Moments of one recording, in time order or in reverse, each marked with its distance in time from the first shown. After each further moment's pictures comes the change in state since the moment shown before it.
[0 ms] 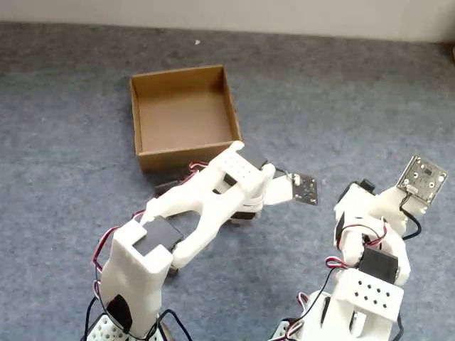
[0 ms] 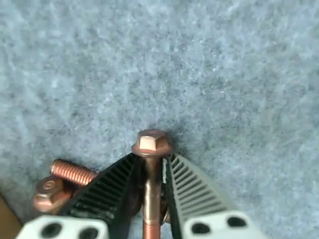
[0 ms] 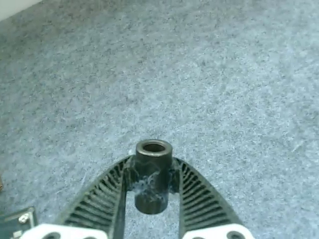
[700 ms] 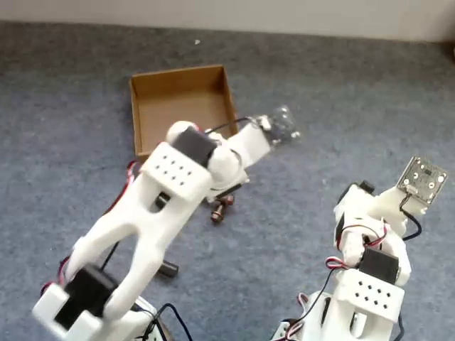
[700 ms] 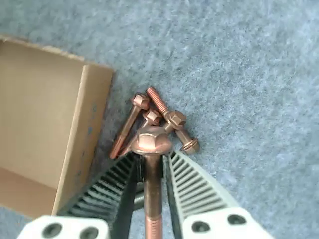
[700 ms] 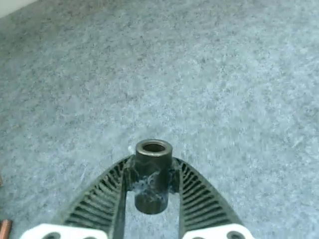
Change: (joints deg) left arm -5.9 -34.1 5.2 6.3 23.1; right arm -0.8 0.0 0.0 2.4 0.0
